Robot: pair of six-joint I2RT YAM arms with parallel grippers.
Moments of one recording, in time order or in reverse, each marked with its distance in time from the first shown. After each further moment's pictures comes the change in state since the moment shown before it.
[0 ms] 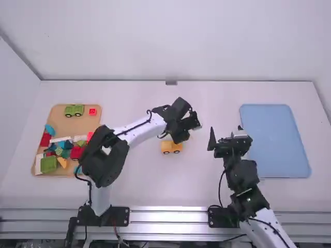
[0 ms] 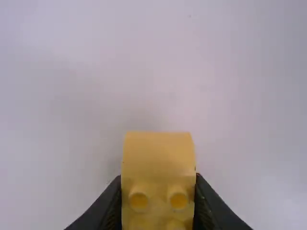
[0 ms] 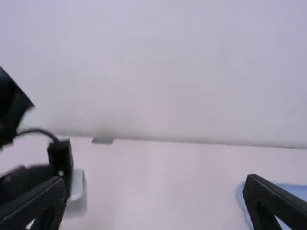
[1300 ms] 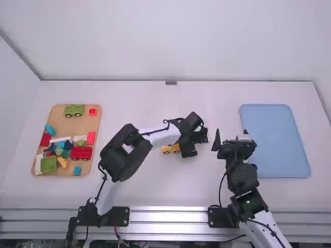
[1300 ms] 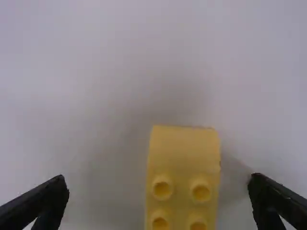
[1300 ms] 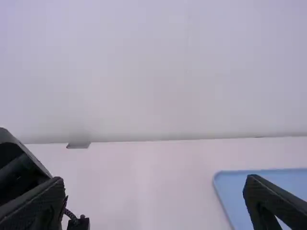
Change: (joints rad) left arm -0.089 0.171 0.000 0.124 -0.103 0.143; right arm -0.036 -0.001 -0.054 0.034 0.055 -0.003
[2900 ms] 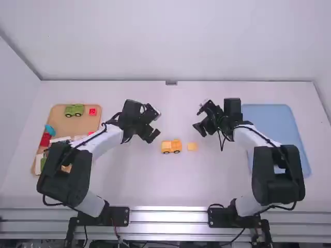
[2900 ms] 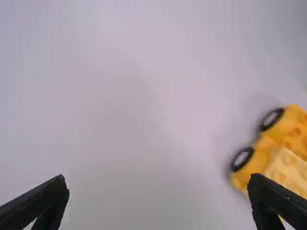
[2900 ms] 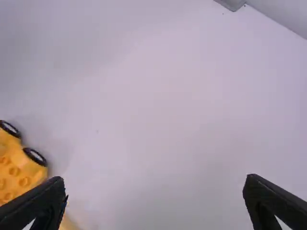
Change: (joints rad) left arm 0.460 -0.512 -0.508 0.277 0.174 -0.188; right arm -0.317 1.254 0.752 -0.367 -0.942 -0.552
